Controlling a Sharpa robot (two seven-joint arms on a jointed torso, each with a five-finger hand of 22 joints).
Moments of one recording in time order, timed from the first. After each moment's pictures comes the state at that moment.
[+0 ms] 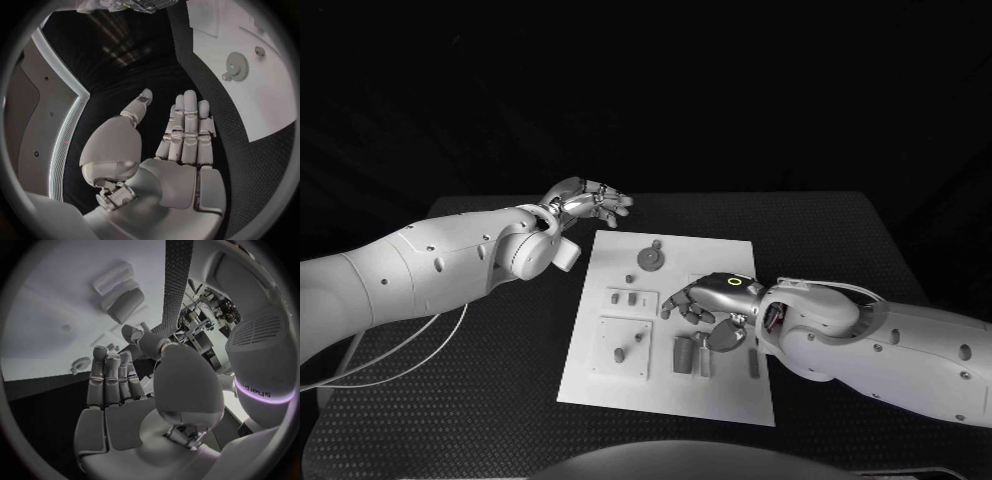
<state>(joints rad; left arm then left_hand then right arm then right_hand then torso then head) 1.21 -0.74 -0.12 1.20 -0.29 -0.19 0.27 0.97 -0.11 0.42 -0.25 0.05 0.85 0.17 0.31 0.47 1.23 0.10 0.08 0.28 1.09 -0.01 0.71 0.55 0.02 0.80 -0.09 0.52 1.31 1.16 -0.72 -0.25 1.61 -1.58 -0.24 0.05 1.29 -0.29 0.85 -0.28 0.07 0.72 0.04 0.21 0.55 0.78 0.05 1.13 1.04 0.96 -0.04 1.26 1.07 0.27 0.88 0.08 0.93 1.31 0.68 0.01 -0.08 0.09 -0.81</state>
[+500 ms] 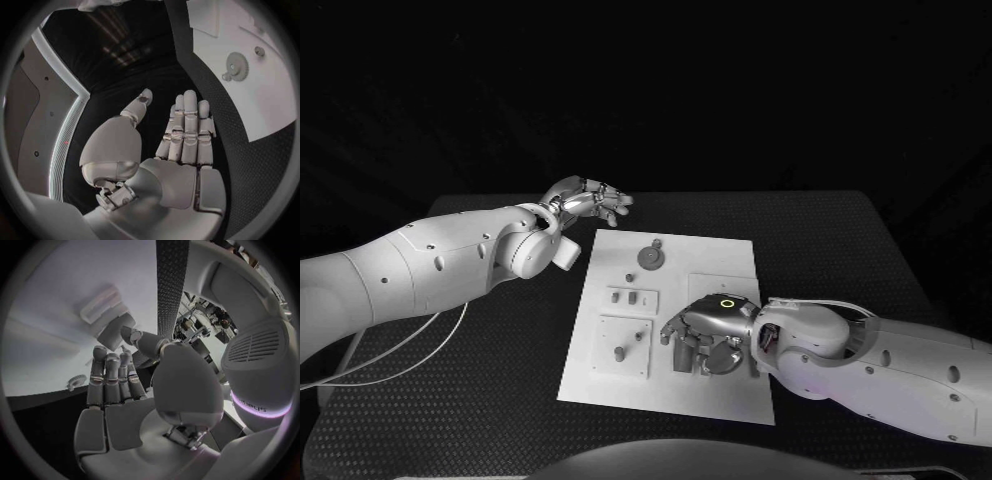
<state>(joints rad) 1.21 -0.74 -0.12 1.20 -0.29 -0.19 0.27 0.97 -0.11 0.42 -0.25 0.05 0.84 0.18 0.31 0.47 1.23 0.10 0.08 0.28 1.09 -0.01 0.71 0.55 0.02 0.80 -0.09 0.52 1.31 1.10 -0.71 -0.25 1.60 -1.66 -0.19 0.04 1.30 -0.28 0.86 -0.28 0.07 0.74 0.04 0.23 0.55 0.78 0.05 1.17 1.03 0.96 -0.04 1.29 1.08 0.27 0.89 0.09 0.94 1.31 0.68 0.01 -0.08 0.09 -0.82</state>
